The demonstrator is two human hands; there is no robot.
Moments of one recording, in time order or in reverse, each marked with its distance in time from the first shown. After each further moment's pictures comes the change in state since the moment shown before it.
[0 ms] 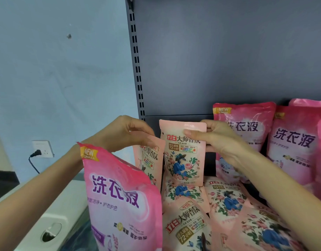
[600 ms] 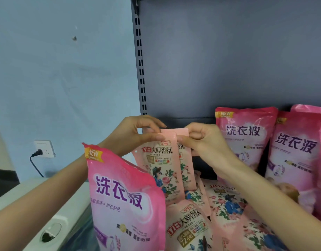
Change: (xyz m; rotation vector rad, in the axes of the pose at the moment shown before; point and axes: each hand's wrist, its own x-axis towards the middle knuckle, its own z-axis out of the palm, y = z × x) left_hand 0.004 0.003 0.012 -0.012 0.141 0.087; right_hand -0.012 0.000 0.030 -0.077 -0.011 -0.274
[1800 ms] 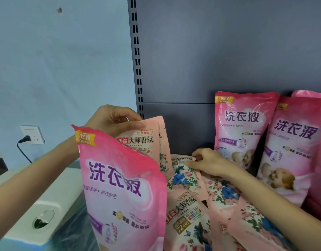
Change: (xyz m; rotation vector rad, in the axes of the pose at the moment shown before) left_hand -0.023 -0.012 -0.016 -0.051 0.053 -0.092; right_hand 0.001 0.094 -0.023 -0.762 -0.246 0.466
